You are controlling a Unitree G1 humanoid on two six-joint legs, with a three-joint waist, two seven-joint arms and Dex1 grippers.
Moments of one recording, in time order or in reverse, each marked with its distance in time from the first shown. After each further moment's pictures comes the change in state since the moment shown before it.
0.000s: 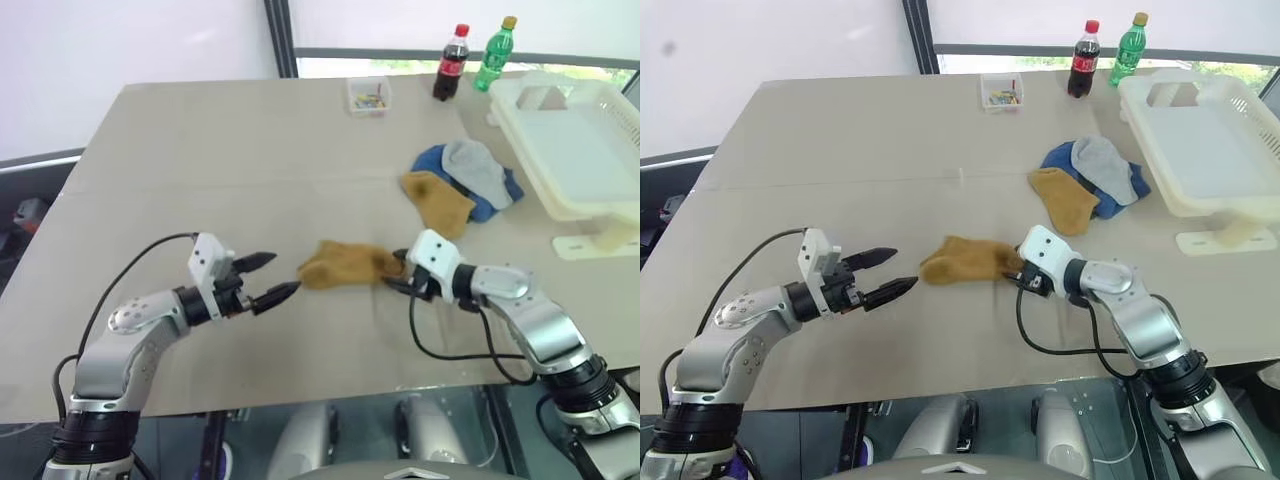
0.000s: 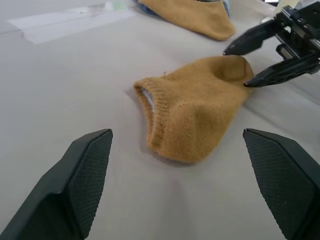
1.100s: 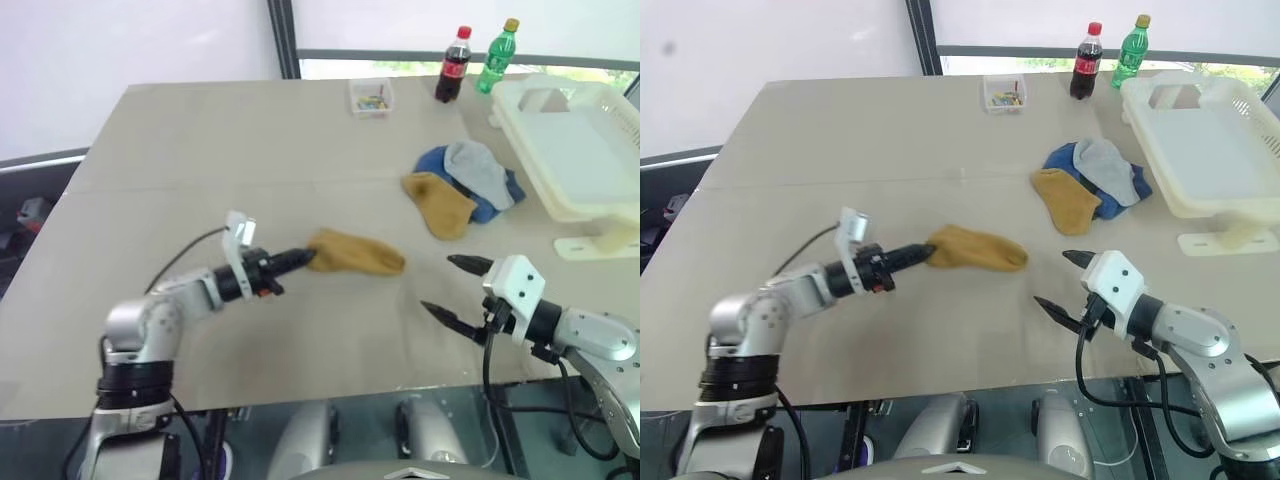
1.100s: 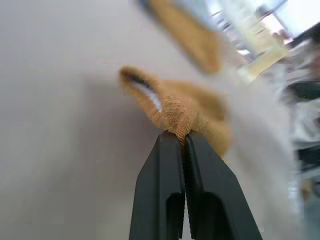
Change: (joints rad) left arm -0.249 -0.029 0.044 0.136 -0.236 0.399 -0.001; right arm 0.459 -0.138 -0.363 -0.420 0.227 -0.037 -0.030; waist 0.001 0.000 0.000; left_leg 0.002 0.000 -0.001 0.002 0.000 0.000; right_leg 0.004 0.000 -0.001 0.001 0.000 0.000
